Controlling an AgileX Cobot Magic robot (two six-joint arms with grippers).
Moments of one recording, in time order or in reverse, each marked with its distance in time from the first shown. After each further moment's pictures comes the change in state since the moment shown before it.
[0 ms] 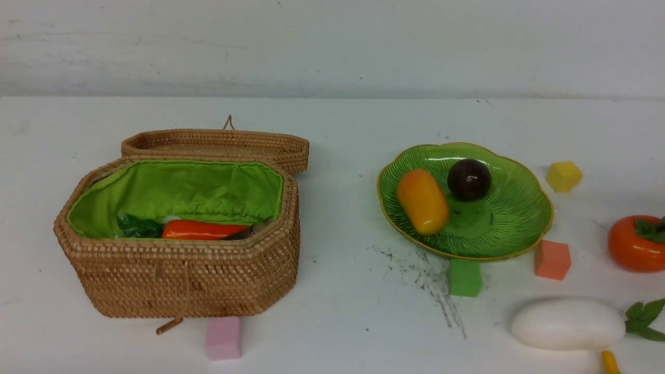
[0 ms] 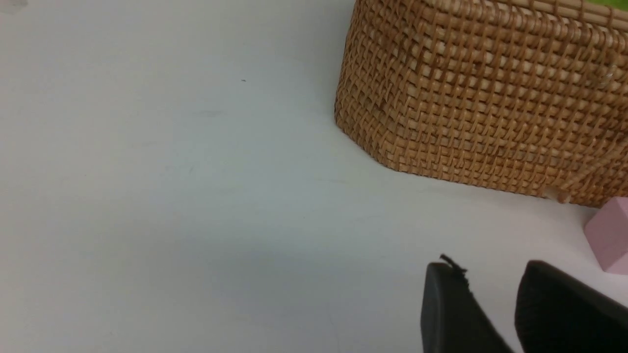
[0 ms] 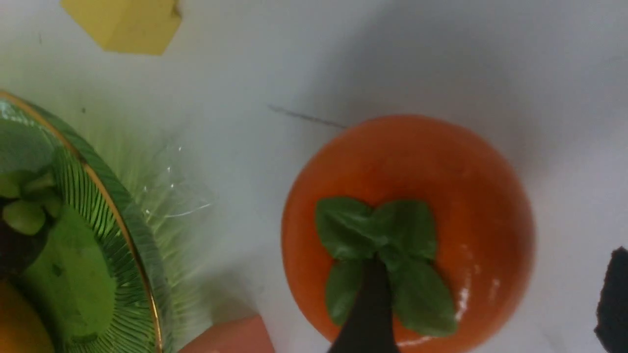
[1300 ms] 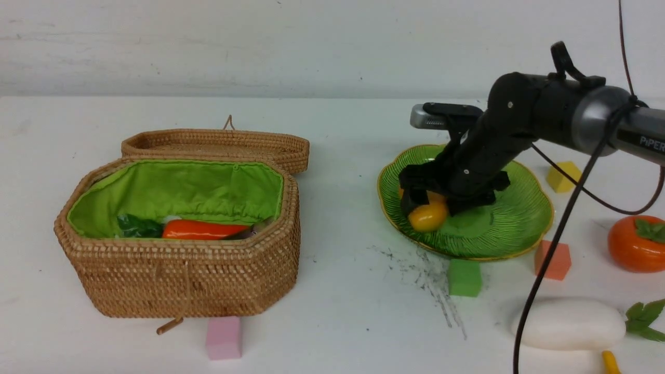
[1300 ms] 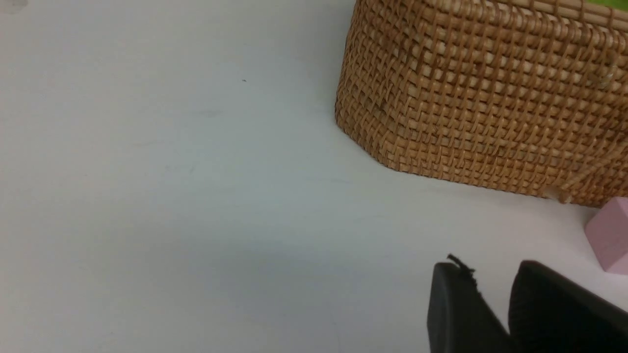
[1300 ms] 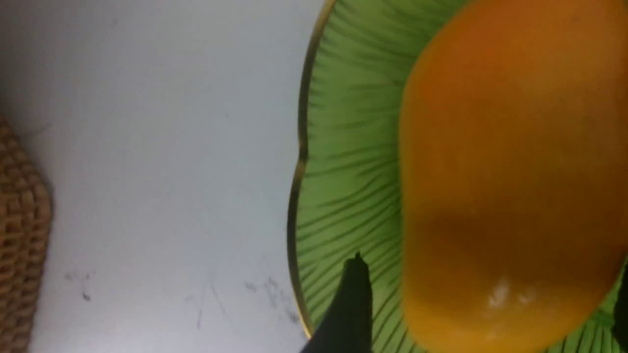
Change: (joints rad) right arm 0.786 0.201 -0.355 -0.319 -0.060 0.140; left arm 0.000 0.000 0.000 0.000 0.000 0.000
